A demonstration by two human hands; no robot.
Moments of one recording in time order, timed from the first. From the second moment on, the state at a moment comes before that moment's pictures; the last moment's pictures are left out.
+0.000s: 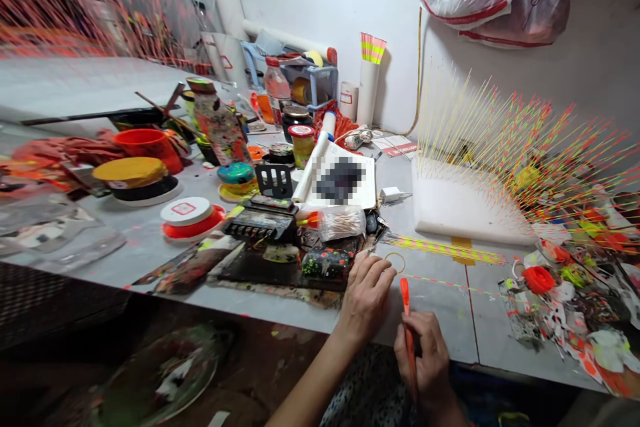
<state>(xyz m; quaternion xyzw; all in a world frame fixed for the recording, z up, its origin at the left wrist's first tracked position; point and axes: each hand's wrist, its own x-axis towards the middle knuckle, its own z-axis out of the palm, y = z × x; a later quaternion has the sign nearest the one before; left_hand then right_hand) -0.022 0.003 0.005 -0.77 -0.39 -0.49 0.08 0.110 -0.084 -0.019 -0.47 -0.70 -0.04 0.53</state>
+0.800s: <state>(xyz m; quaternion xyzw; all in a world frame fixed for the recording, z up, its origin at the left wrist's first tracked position) -0.021 0.002 -0.001 -0.77 -0.40 -0.48 0.08 0.110 -0.077 -0.027 -0.49 -0.70 -0.05 0.52</state>
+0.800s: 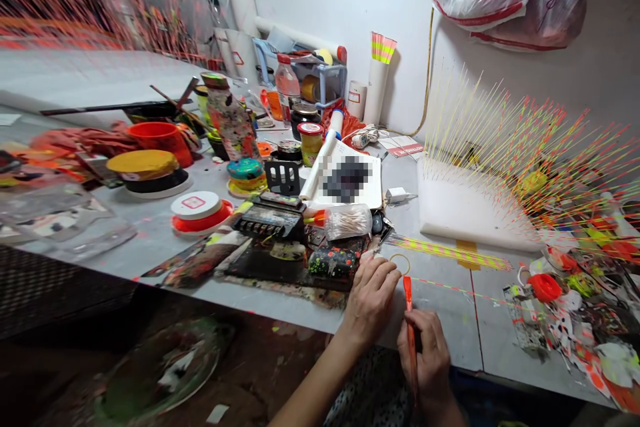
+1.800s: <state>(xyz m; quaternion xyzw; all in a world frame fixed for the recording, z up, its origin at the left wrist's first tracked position) 0.016 0.017 0.031 -0.72 -0.31 -0.60 -0.15 0.159 -0.126 -0.012 -0.39 -0.62 -0.15 0.67</state>
